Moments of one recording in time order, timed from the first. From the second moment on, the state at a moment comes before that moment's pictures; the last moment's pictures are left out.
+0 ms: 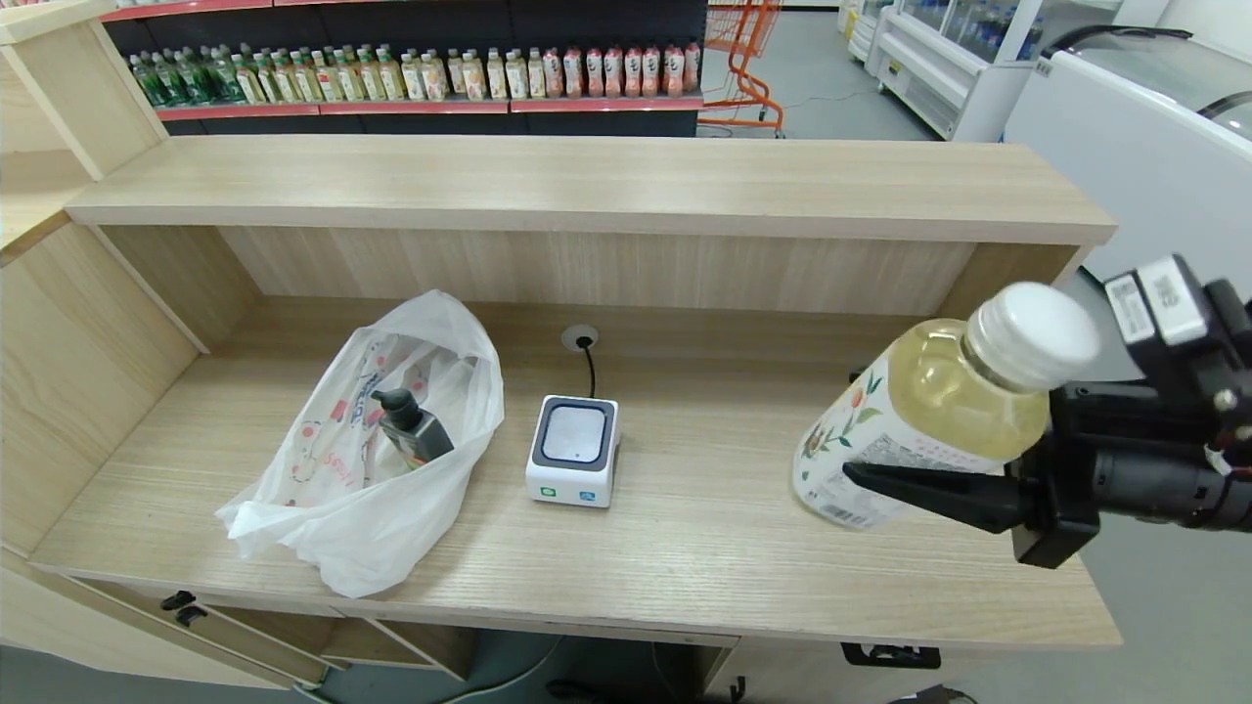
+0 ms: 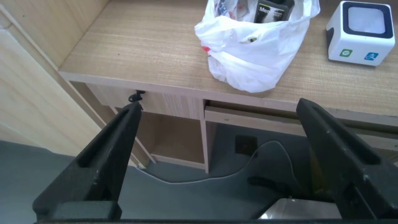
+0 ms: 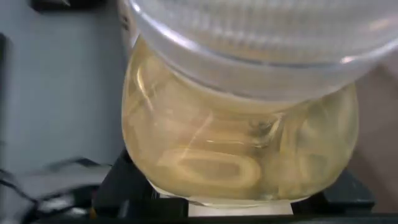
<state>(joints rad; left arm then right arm) 0.00 0.00 0.00 0.05 0.13 0.01 0.40 1.36 -0.68 -0.55 0.73 -0.60</state>
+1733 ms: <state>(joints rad) 0.00 0.00 0.00 0.05 0.13 0.01 0.13 1.37 -0.57 -0.57 0.72 -1.29</state>
